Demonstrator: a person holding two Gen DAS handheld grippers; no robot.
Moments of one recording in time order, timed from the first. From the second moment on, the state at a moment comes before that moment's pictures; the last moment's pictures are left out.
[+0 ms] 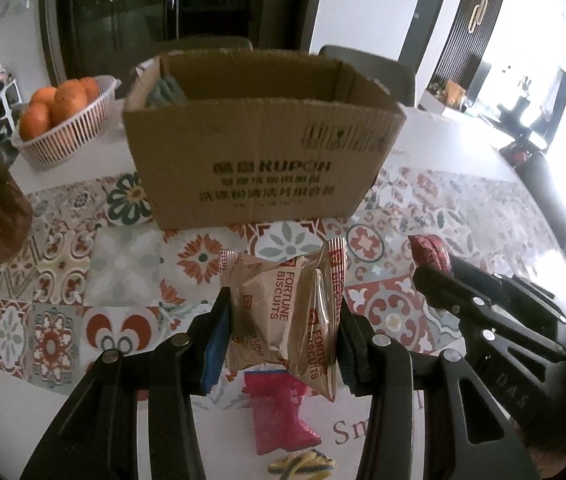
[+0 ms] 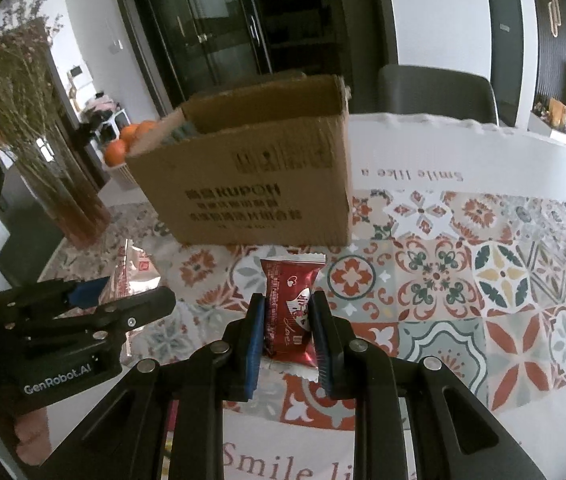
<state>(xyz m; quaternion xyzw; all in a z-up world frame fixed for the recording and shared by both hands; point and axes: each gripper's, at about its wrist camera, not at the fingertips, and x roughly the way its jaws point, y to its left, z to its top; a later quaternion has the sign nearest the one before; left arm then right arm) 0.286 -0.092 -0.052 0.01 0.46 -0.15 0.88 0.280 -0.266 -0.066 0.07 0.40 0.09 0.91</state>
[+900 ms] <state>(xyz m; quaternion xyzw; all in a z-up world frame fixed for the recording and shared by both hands) 0.243 -0.051 0.041 0.01 0.33 -0.15 0.93 0.248 -0.232 0.017 0.07 0.31 0.10 0.94</state>
